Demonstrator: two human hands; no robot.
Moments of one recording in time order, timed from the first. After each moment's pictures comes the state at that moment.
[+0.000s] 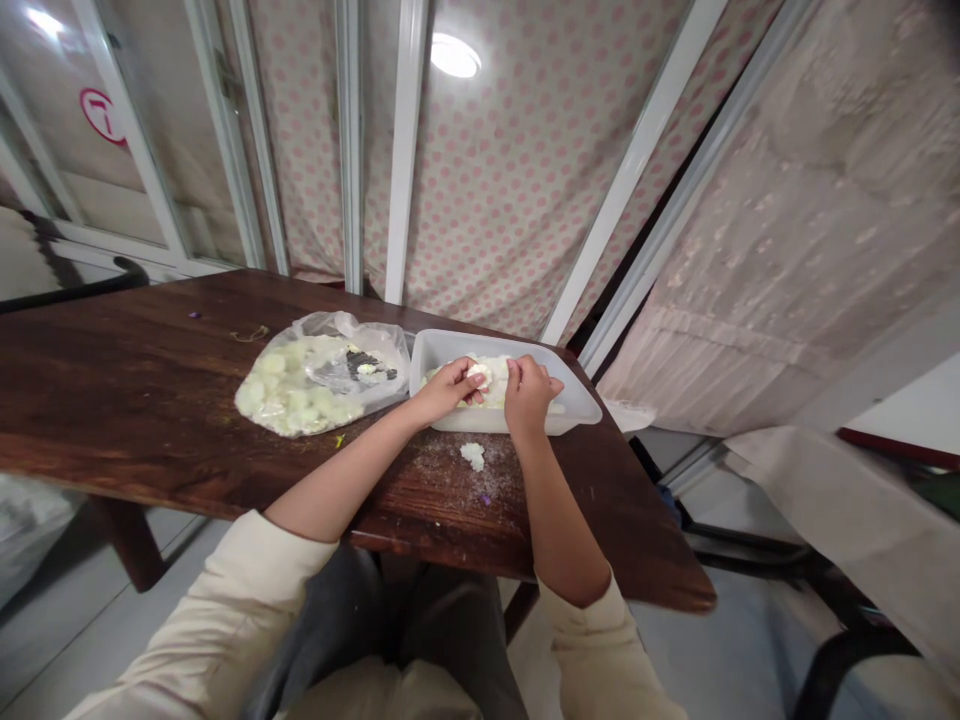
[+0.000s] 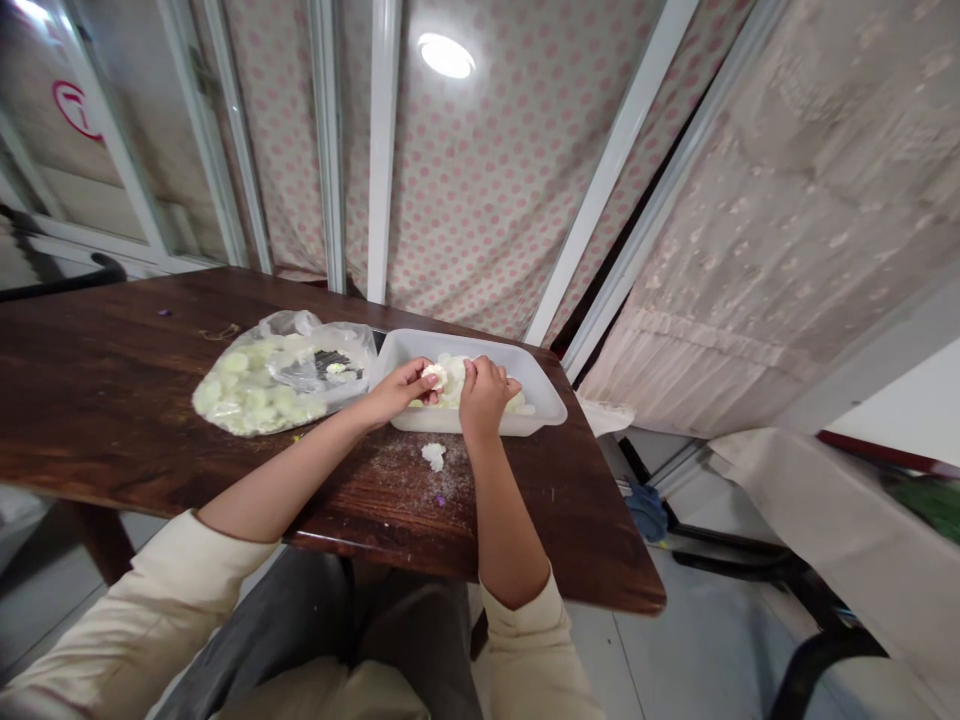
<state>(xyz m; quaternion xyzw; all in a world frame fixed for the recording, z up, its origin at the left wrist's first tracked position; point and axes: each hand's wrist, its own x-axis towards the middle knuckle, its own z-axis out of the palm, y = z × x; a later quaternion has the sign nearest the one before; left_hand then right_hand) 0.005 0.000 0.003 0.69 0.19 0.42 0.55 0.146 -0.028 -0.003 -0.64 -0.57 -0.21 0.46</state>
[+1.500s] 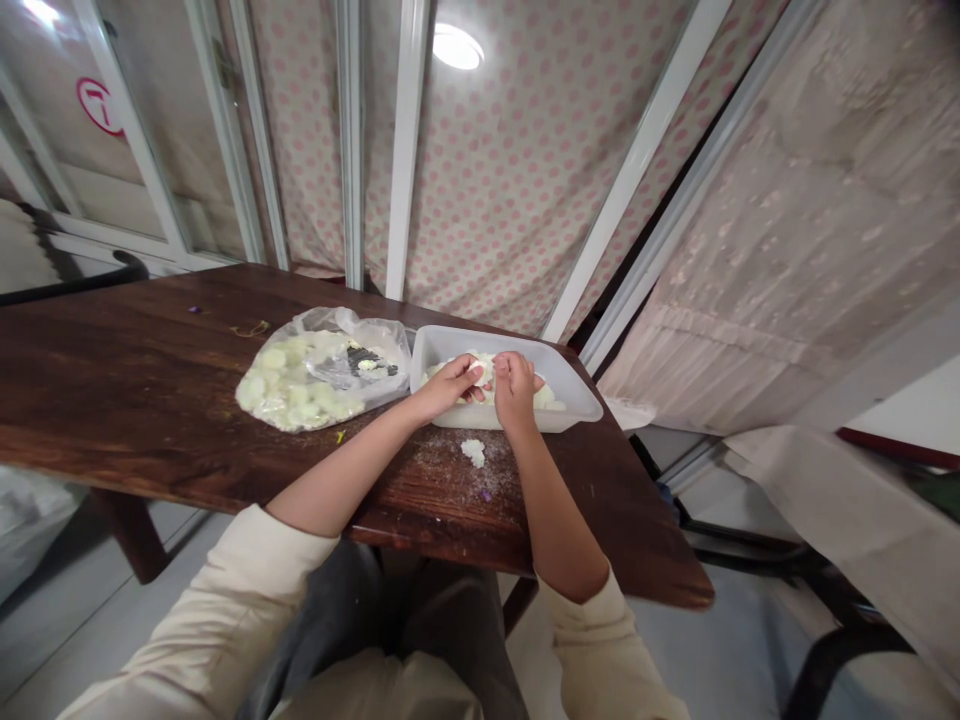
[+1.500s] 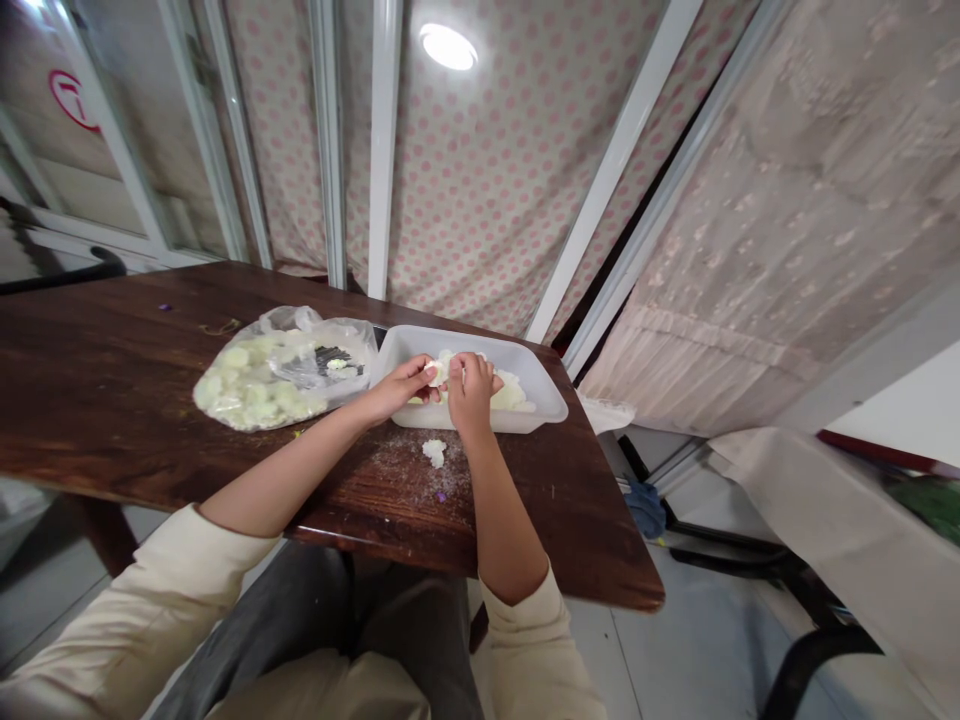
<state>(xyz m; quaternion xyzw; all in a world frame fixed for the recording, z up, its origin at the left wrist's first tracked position) 0.005 -0.001 0.004 0.69 0.19 0.40 0.57 0.139 -0.025 -0.008 -0.59 -0.62 -0.10 0.50</state>
